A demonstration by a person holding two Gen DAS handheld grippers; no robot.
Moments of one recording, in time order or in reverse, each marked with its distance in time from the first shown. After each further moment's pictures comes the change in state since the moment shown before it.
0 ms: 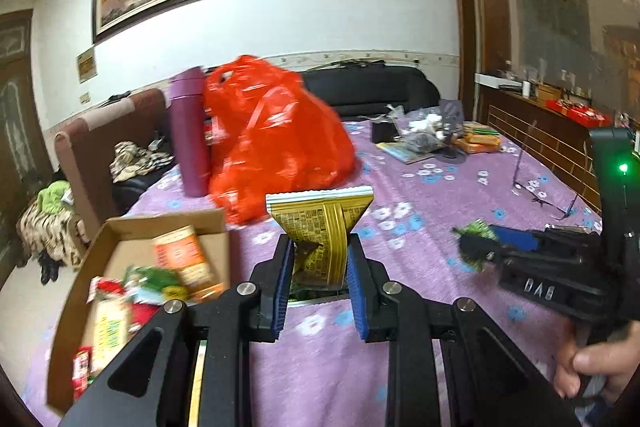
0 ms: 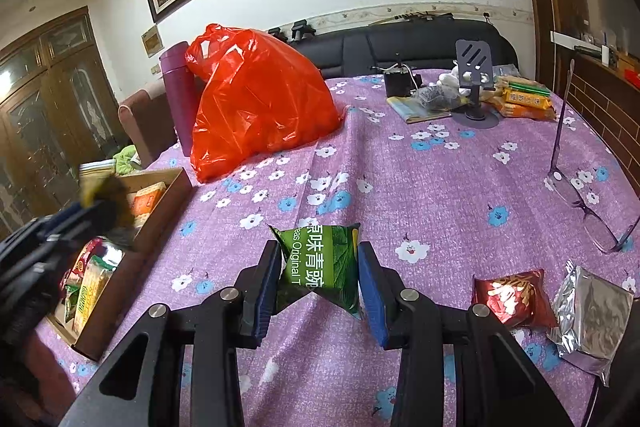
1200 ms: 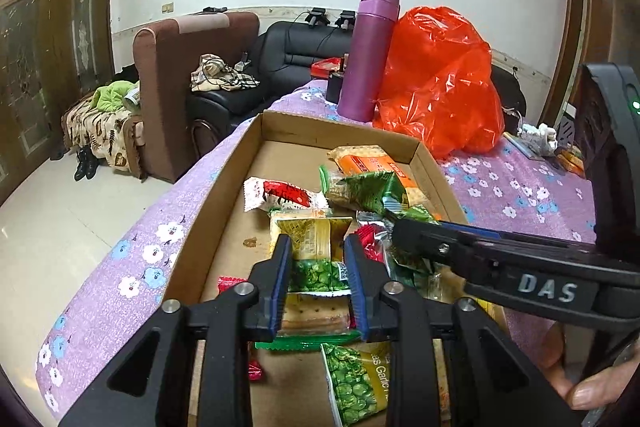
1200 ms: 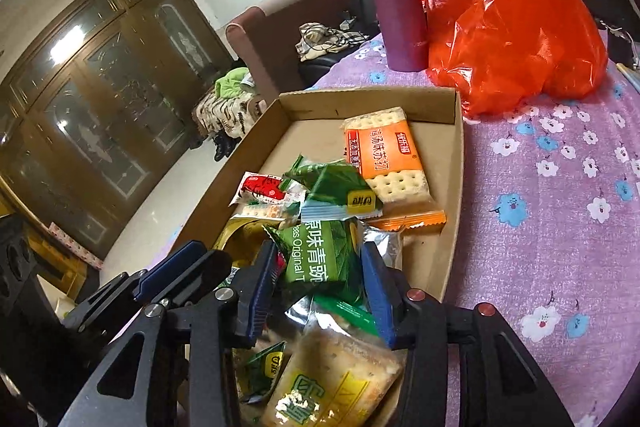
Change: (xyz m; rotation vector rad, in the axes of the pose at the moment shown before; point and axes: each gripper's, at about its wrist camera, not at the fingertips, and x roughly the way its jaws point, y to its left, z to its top) left arm 0.000 0.180 -0.063 -0.297 0.137 0.161; right arm 0.110 0.227 -0.001 -0.085 0.294 0.400
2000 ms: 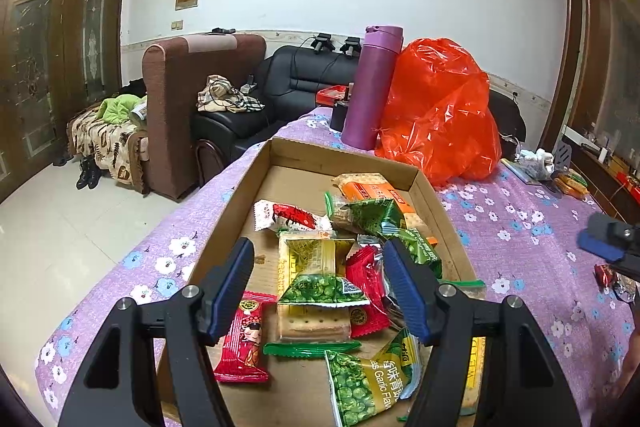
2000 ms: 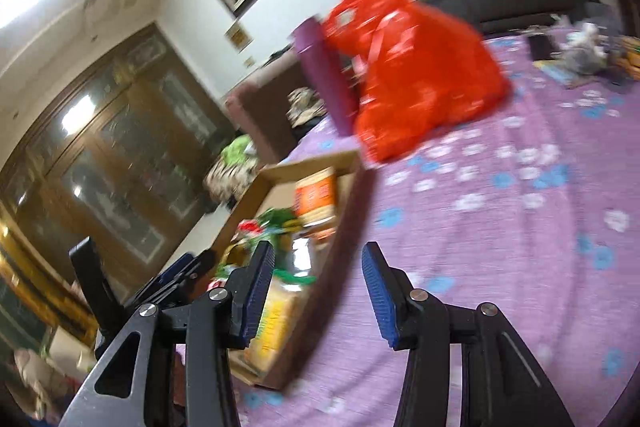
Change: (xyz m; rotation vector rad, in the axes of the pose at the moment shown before) left arm -0.018 0.006 0.001 -0.022 -0.093 0.009; right arm -0.147 -0.083 -0.040 0.164 -0.253 0.024
